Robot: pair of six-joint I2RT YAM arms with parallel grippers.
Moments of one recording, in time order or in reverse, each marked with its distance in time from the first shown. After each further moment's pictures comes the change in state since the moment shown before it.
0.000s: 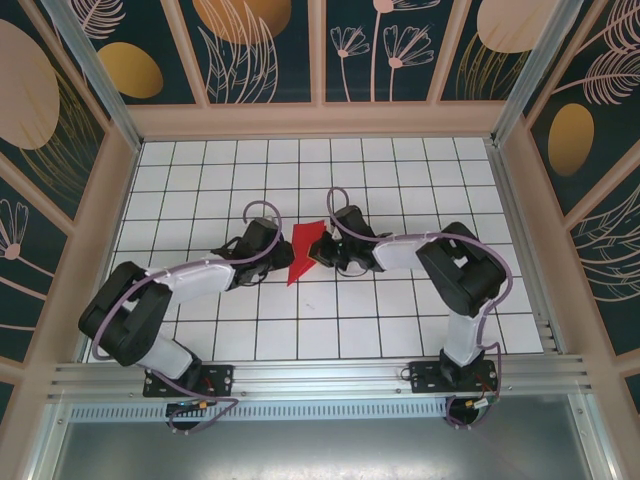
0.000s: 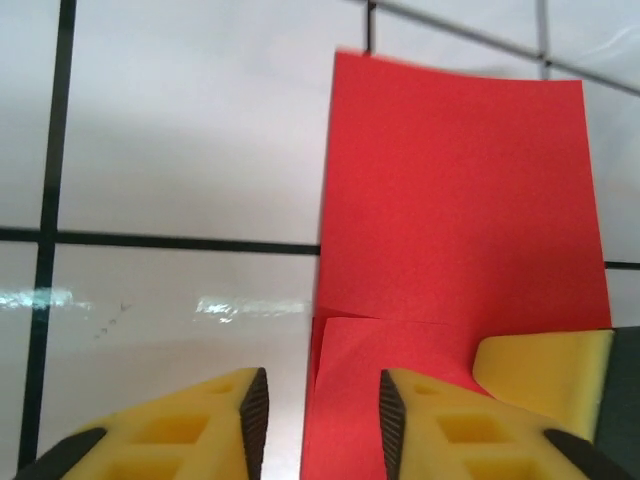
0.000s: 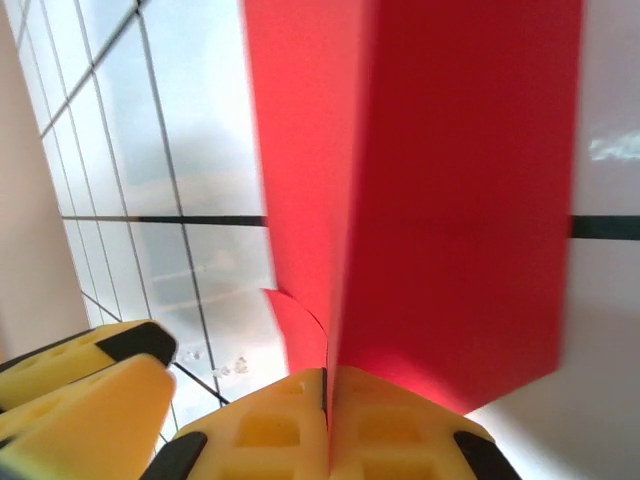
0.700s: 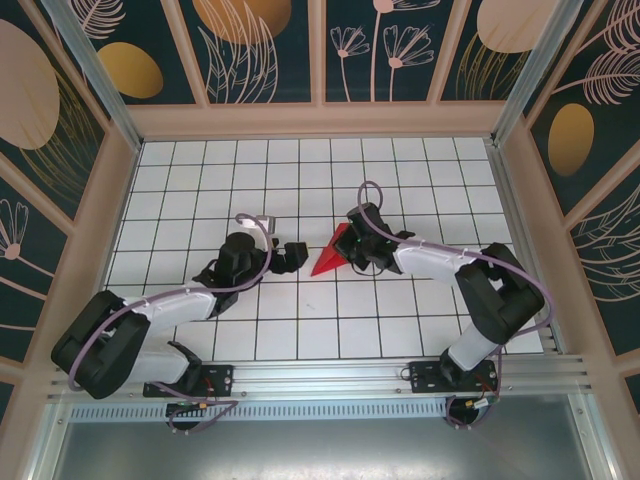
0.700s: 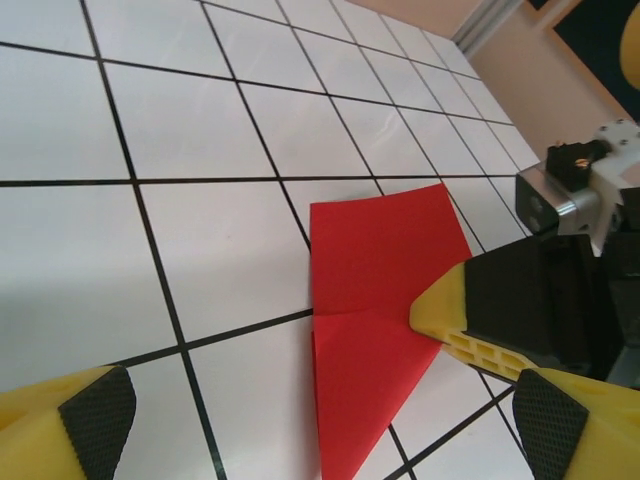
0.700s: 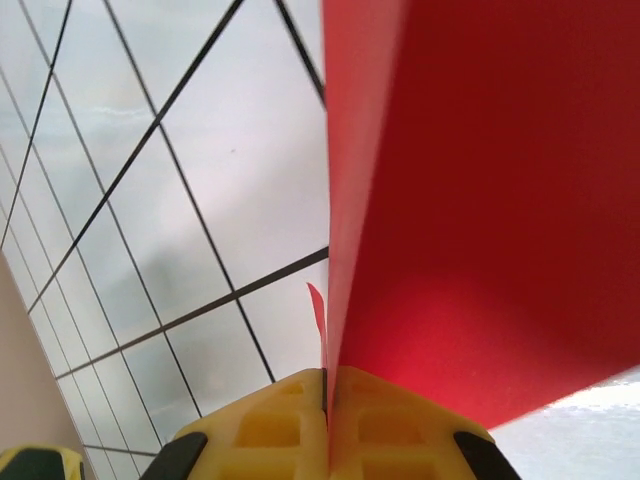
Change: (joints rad) left arm 0.000 -0.167 -0.278 0.562 0.169 0.210; right arm -0.030 -0.216 -0.058 -0.245 0.260 0.224
